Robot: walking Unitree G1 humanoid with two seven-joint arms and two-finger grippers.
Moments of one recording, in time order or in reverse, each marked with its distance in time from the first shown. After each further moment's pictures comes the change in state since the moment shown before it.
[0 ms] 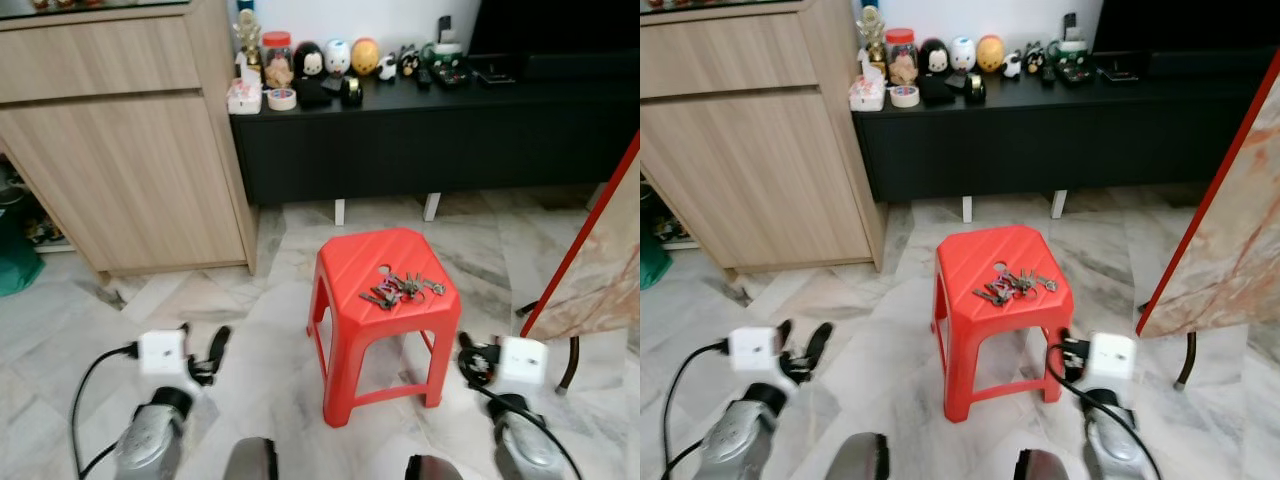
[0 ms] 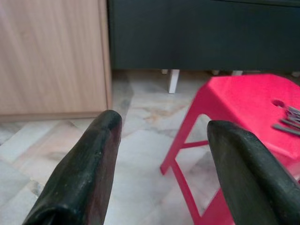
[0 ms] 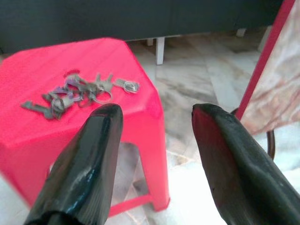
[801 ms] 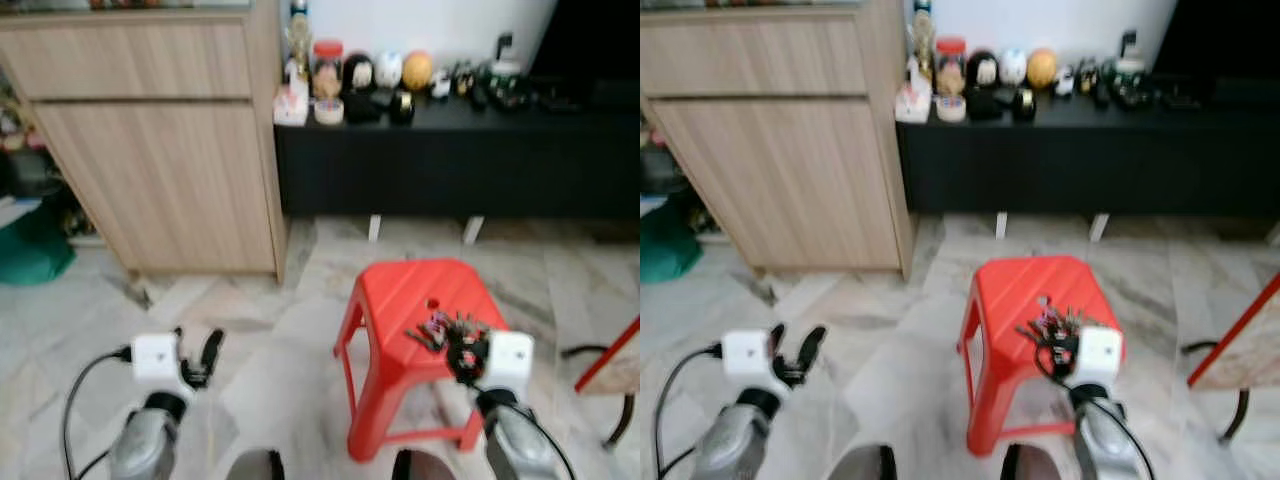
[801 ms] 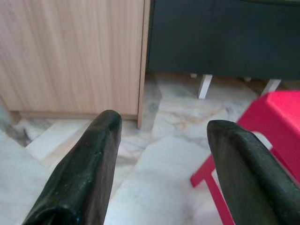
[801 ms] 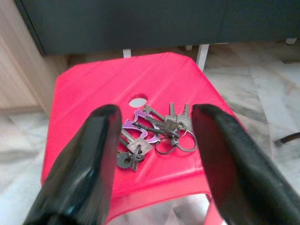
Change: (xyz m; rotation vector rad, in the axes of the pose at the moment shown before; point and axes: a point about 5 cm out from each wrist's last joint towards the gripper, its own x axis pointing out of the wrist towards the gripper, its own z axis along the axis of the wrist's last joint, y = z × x) left arm -0.002 -0.001 -0.003 -0.004 0.010 0.003; right arm 0.003 0.004 0.000 0.009 0.012 0.028
